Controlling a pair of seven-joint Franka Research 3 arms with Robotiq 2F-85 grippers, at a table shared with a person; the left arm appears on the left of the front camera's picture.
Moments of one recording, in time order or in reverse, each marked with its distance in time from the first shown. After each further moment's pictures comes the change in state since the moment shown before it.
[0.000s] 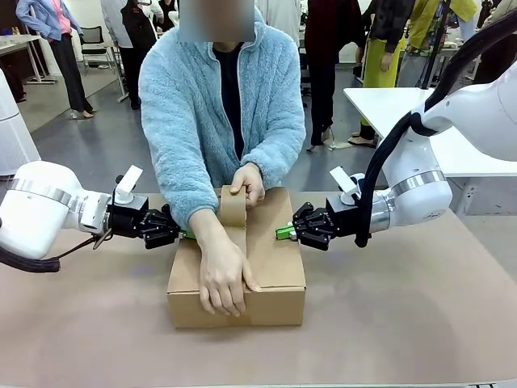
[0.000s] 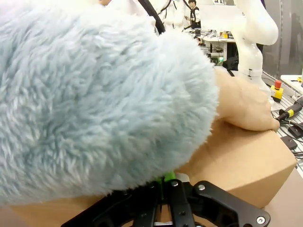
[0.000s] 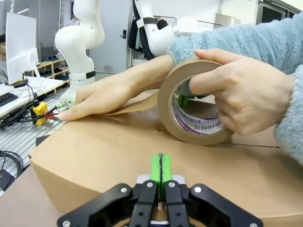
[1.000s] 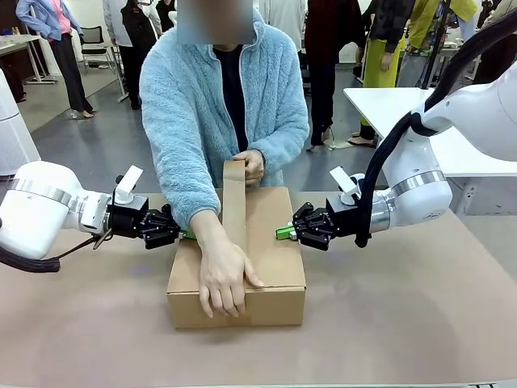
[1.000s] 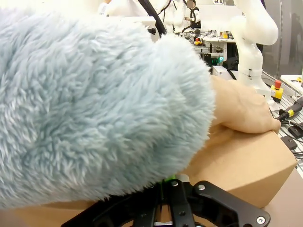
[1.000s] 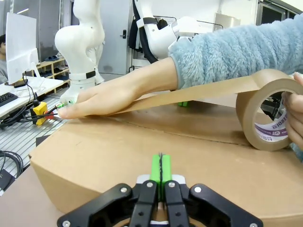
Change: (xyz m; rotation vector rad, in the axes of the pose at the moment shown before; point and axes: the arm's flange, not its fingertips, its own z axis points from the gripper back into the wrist) left arm 0.000 0.000 0.000 0.000 0.000 0.000; right arm 0.000 0.000 0.000 0.000 0.000 0.000
